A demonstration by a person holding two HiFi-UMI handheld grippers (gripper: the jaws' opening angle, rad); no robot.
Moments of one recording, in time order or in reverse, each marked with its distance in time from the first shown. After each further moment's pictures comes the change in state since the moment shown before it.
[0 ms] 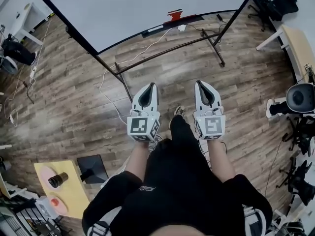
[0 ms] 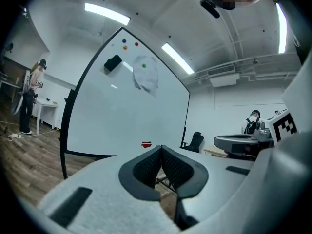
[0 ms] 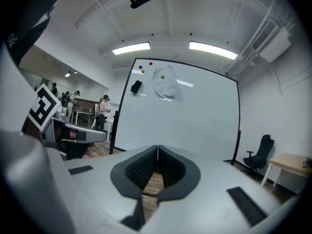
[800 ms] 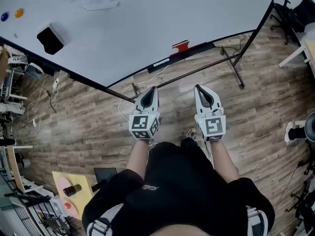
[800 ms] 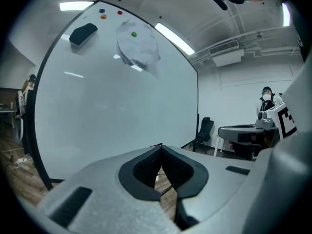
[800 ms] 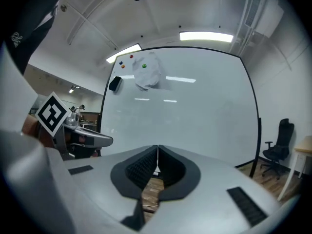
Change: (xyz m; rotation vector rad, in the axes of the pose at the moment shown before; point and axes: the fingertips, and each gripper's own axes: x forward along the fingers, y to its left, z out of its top) left arm 0.222 0.041 0.023 0.142 0.135 0.072; right arm 0.183 -0.133 -0.010 0.114 -0.045 0.128
